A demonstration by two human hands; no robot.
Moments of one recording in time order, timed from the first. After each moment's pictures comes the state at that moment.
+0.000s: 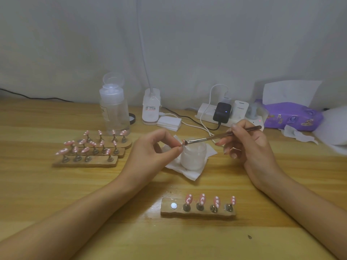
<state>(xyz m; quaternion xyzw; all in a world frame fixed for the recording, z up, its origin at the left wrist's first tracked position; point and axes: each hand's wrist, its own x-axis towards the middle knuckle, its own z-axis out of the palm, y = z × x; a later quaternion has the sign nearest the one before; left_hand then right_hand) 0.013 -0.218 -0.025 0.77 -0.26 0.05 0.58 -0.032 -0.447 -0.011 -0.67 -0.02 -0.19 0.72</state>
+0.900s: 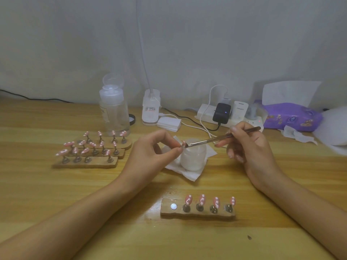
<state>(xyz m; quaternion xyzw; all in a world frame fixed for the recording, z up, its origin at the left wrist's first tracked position) 0.011 -0.218 -0.022 0.78 -0.26 0.04 0.58 -0.031 -0.448 -0.012 -0.68 -0.01 -0.19 0.71</state>
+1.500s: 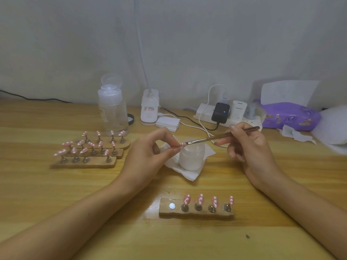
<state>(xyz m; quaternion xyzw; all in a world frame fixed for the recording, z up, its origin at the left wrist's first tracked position) 0.012 -0.217 -0.025 0.80 -0.27 0.08 0.54 -0.029 -0.451 -0.014 -0.67 0.00 -0.19 0.72</state>
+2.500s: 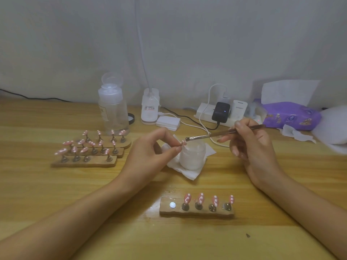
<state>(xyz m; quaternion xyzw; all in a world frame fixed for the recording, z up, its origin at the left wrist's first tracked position) 0.009 -0.219 -0.021 0.80 -0.26 0.06 0.54 -0.030 -0.452 -0.013 -0.67 -0.03 -0.22 0.71</state>
